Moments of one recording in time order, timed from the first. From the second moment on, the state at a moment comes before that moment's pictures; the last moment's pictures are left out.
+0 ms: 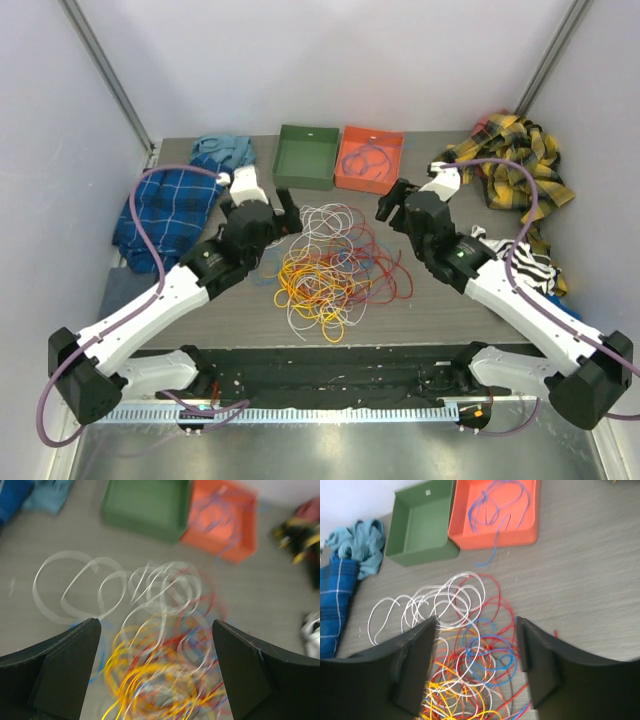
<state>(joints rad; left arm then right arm) -0.77 1.13 1.02 -0.25 -0.58 -0.58 0.65 1.08 0.98 -0.28 0.57 0.63</state>
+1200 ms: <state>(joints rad) -0.59 1.00 0.78 -0.57 -0.38 -0.86 0.80 1.77 1.21 -0.09 0.24 0.52</state>
